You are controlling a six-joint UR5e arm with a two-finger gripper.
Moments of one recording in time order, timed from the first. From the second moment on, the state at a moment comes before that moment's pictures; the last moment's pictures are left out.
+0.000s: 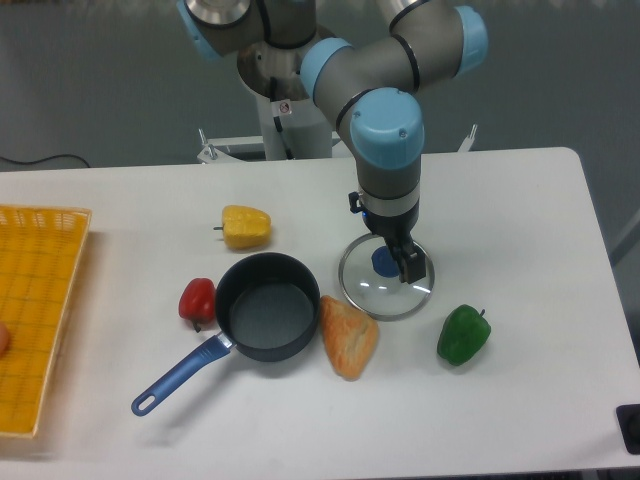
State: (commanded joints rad) arm 2.54 -1.82 -1.68 -1.15 1.62 1.61
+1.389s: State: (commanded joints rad) arm 2.54 -1.85 -1.71 -1.09 1.44 1.24
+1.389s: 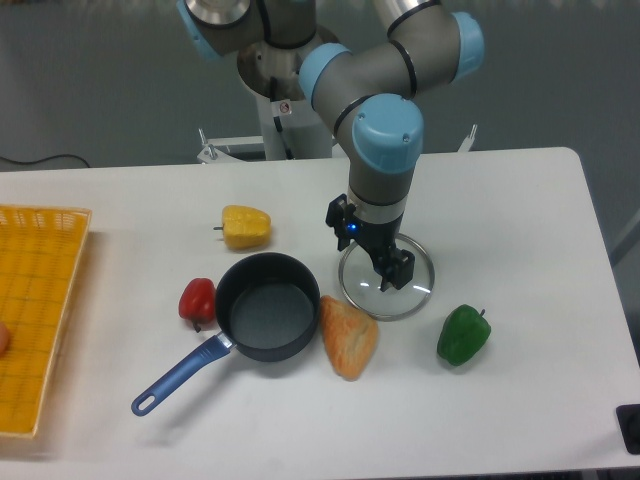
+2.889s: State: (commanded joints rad) arm 2.44 -2.08 -1.58 -1.04 1.55 1.70
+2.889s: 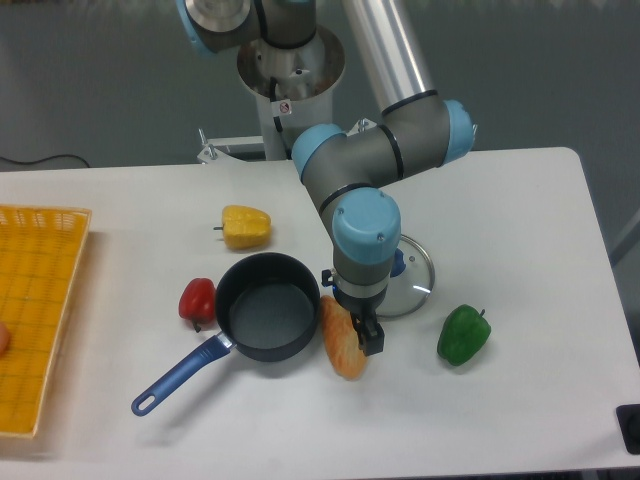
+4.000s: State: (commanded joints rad) arm 2.43 -2.09 -1.64 -0.96 1.57 1.76
